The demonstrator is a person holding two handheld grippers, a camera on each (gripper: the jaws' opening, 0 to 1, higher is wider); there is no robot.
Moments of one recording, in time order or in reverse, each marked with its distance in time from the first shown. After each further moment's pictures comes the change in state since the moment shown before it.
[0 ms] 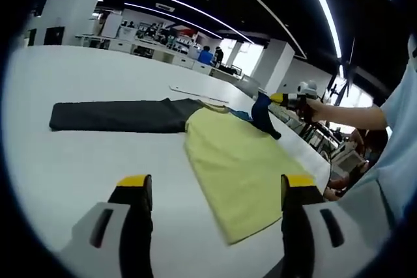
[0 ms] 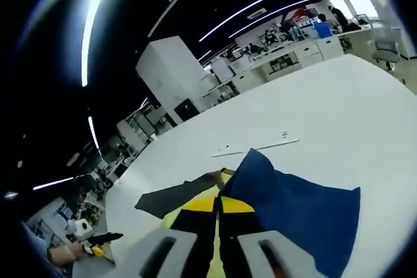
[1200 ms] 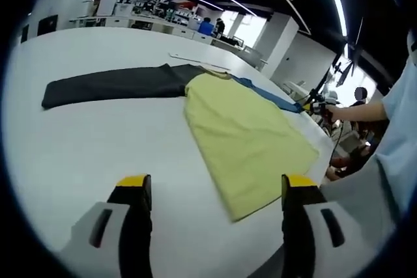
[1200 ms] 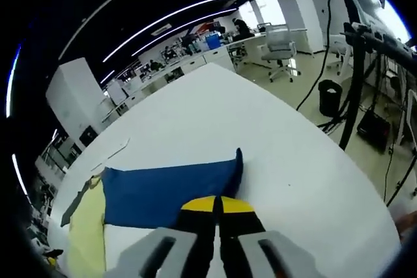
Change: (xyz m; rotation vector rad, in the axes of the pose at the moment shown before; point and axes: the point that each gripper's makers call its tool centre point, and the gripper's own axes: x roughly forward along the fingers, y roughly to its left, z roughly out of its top) left arm 0.007 0.001 -0.043 0.001 0.201 0.009; right arm -0.247 -0.206 -0.050 0.199 -0.150 -0.658
